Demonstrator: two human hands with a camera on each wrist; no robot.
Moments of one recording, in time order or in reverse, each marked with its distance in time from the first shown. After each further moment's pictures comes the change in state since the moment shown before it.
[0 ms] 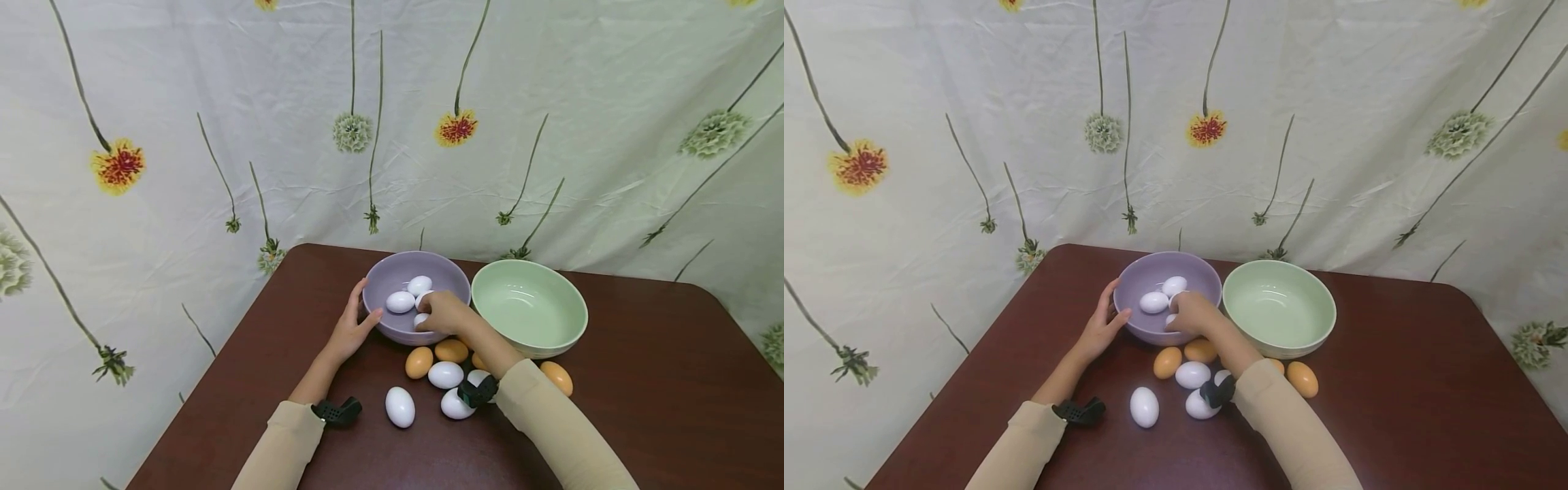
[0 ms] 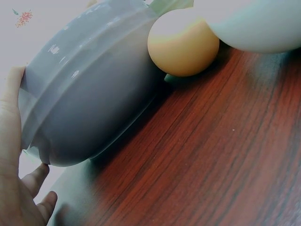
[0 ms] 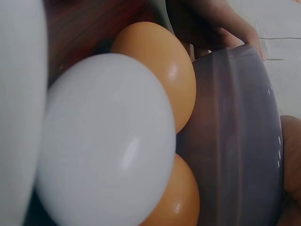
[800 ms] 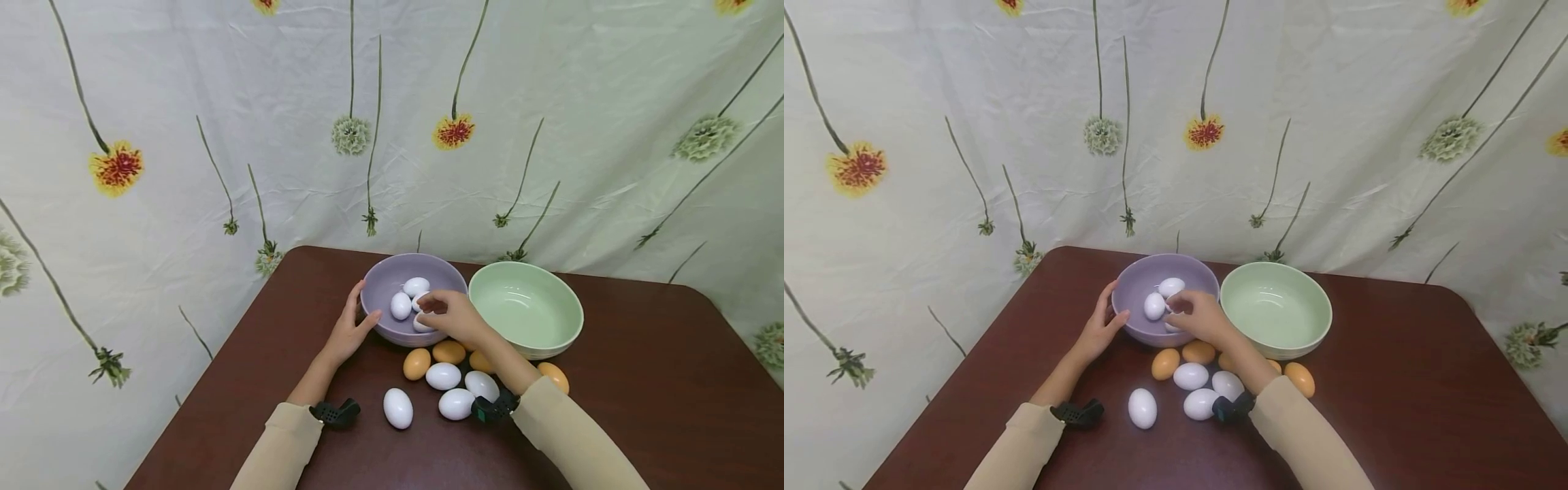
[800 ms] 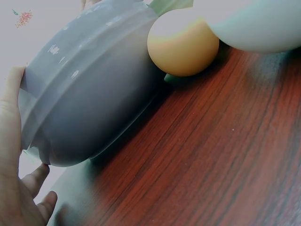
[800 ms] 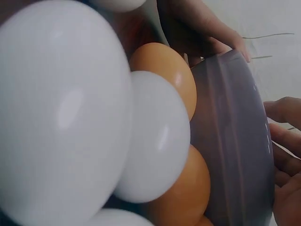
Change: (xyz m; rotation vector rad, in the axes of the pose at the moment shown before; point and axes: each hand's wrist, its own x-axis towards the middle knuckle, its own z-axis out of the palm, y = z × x) left_hand 0.001 -0.002 -0.001 -0.023 -0.013 -0.020; right_hand -0.027 0.013 0.004 0.493 0.199 -0.128
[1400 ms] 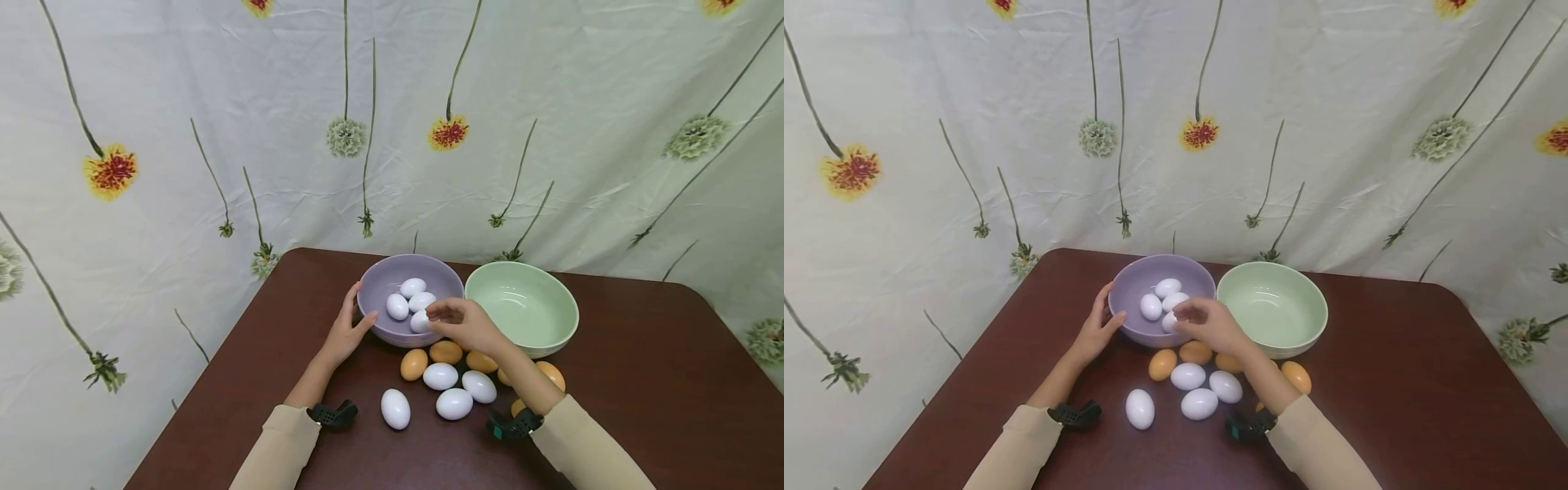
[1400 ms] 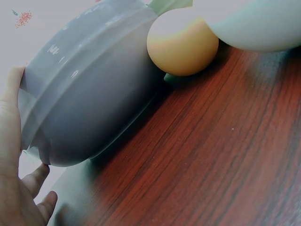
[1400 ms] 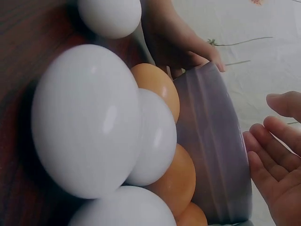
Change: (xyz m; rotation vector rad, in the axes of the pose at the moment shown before) left_hand 0.005 -0.018 0.003 -0.005 0.024 0.022; right_hand -0.031 -0.002 -0.015 0.176 -0.007 0.013
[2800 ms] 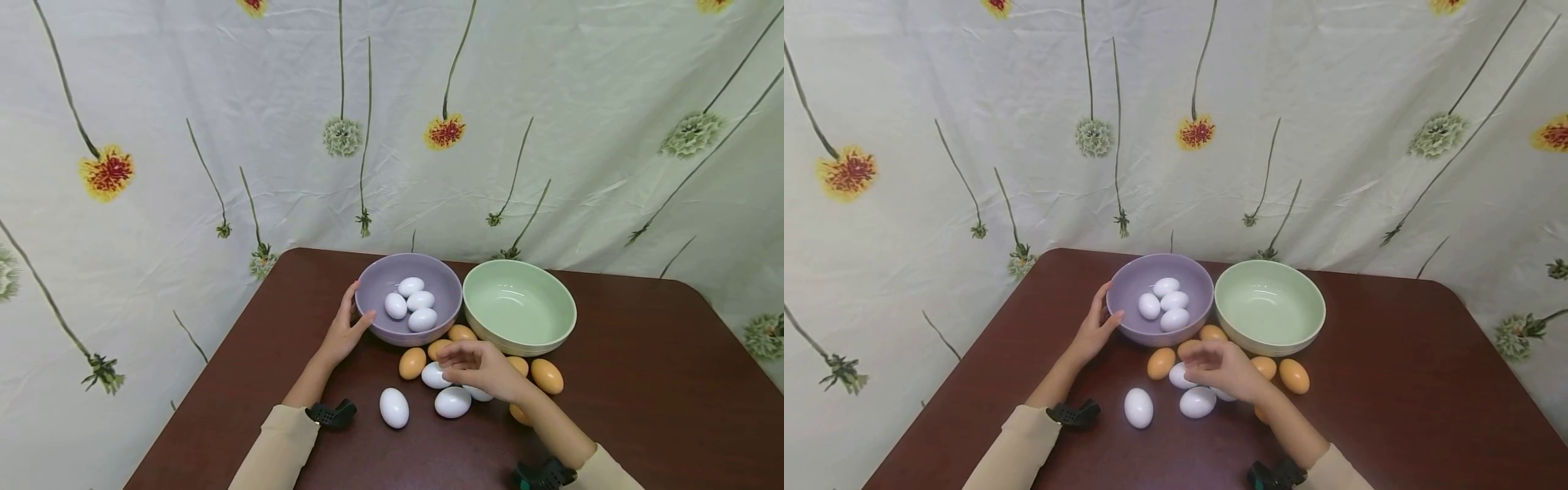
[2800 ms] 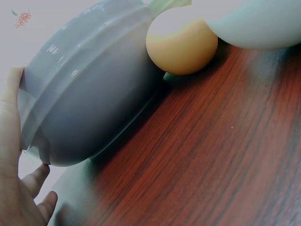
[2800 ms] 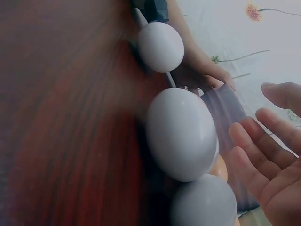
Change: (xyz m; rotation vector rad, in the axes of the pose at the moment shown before) left_hand 0.004 -0.019 0.003 0.014 0.029 0.007; right_hand -0.063 0.018 0.007 0.147 -0.129 -0.020
